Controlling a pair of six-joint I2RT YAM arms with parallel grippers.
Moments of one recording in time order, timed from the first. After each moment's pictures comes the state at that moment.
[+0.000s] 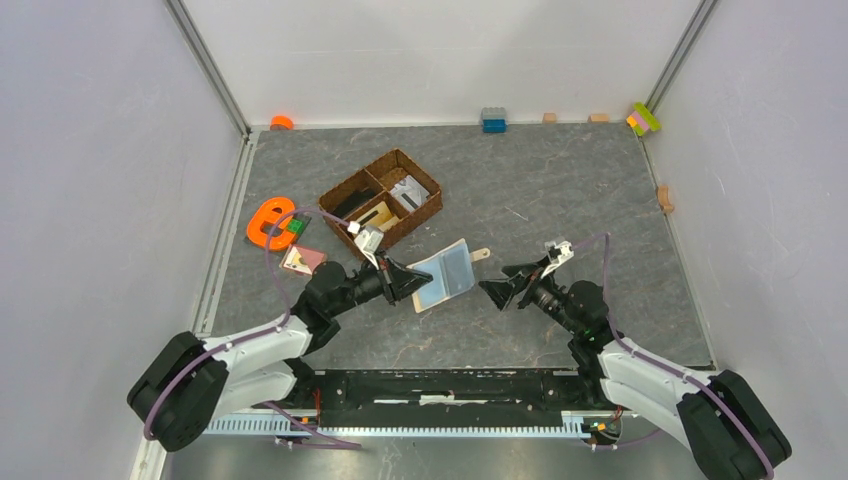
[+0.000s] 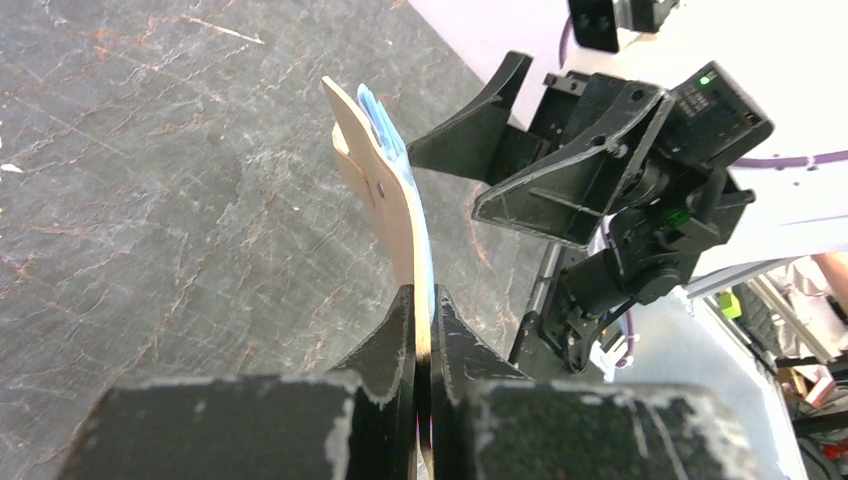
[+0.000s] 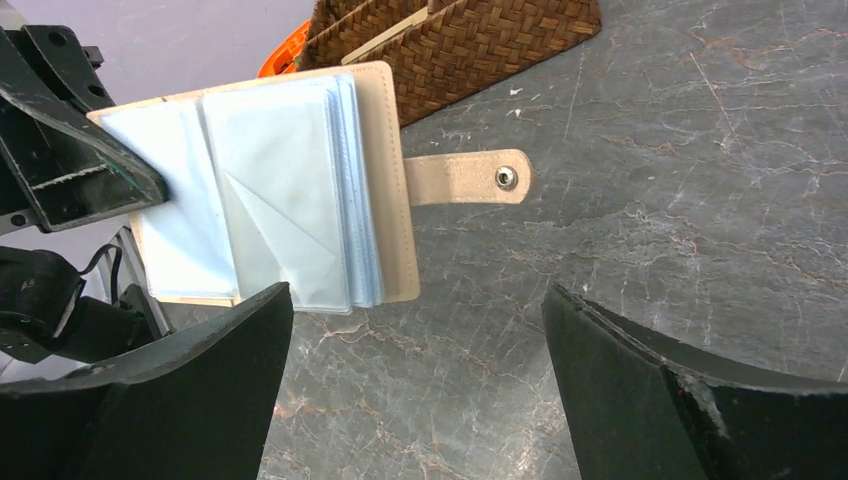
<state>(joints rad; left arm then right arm) -0.68 1.07 0.23 0.82 0.40 -0.60 0.52 0.87 0.01 0.81 -0.25 0.52</state>
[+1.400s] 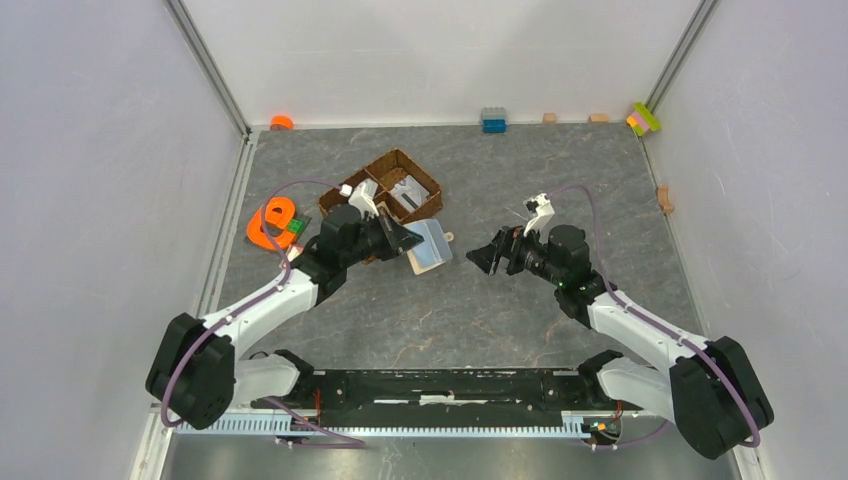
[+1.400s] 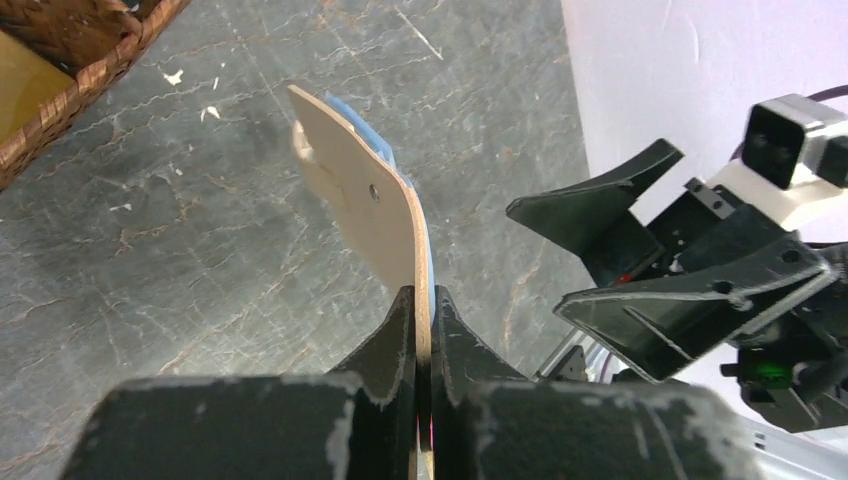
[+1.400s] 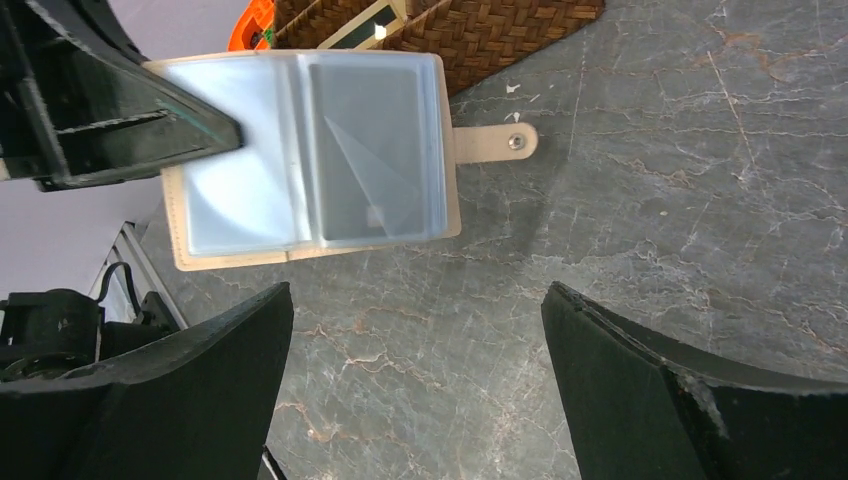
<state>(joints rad) -0.53 1.19 0.65 0.19 0.27 -0.84 0.46 1.09 0.43 0.36 -0.35 0.53</state>
